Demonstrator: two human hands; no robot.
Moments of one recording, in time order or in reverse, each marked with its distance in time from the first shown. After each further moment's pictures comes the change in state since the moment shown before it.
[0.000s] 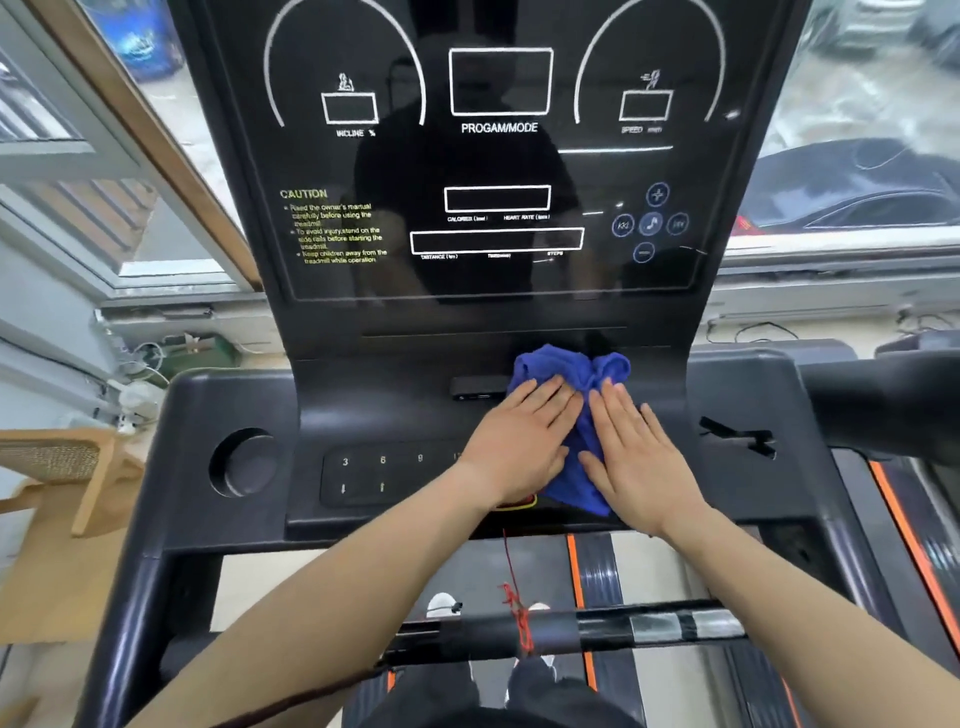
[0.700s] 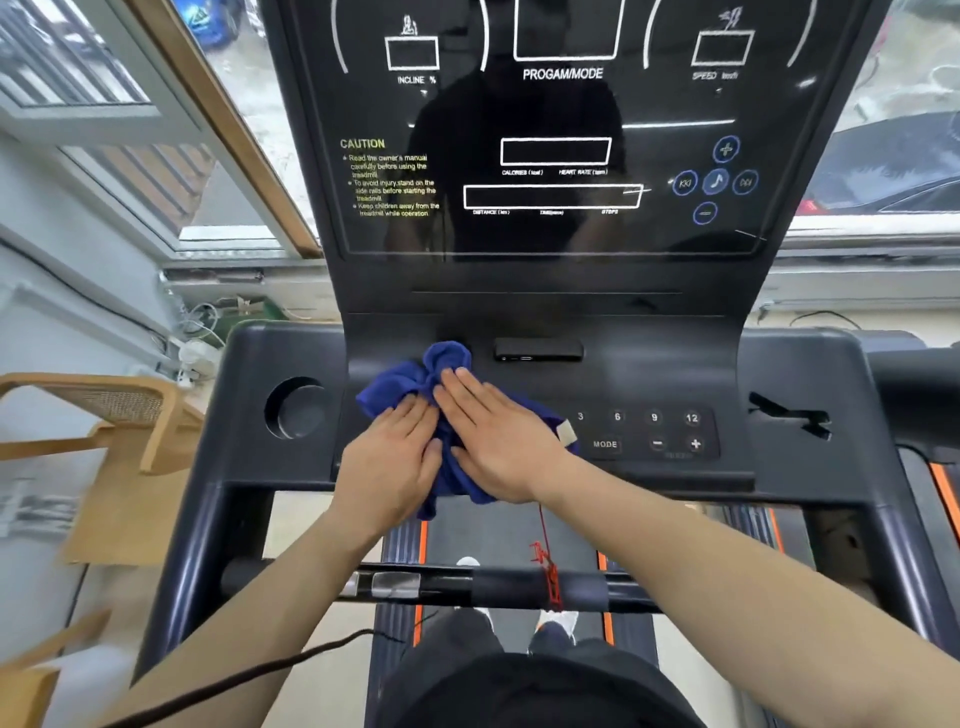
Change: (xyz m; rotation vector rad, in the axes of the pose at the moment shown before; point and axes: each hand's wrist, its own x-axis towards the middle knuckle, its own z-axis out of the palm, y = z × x) left_hand -0.168 -0.055 0.006 -0.059 0.207 -0.454; right_hand 0.052 -0.164 -0.005 0.127 -0.125 -0.484
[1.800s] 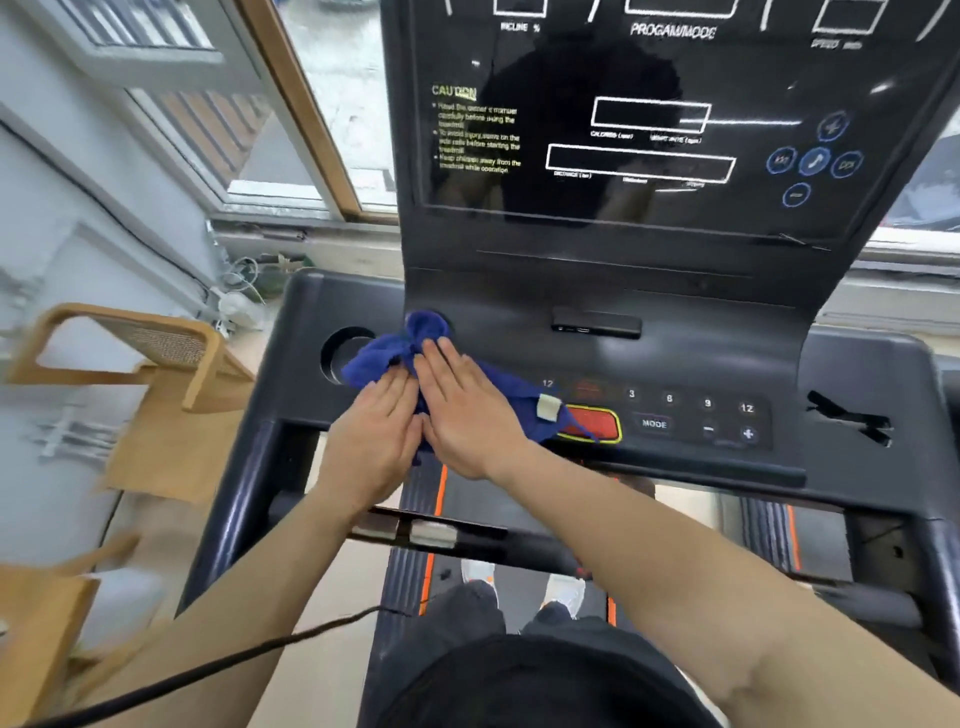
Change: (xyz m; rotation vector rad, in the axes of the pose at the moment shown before) left_hand -0.054 -0.050 -0.001 0.041 -0.061 -0.105; right_hand 0.047 -0.080 0.019 0.027 0.015 0.023
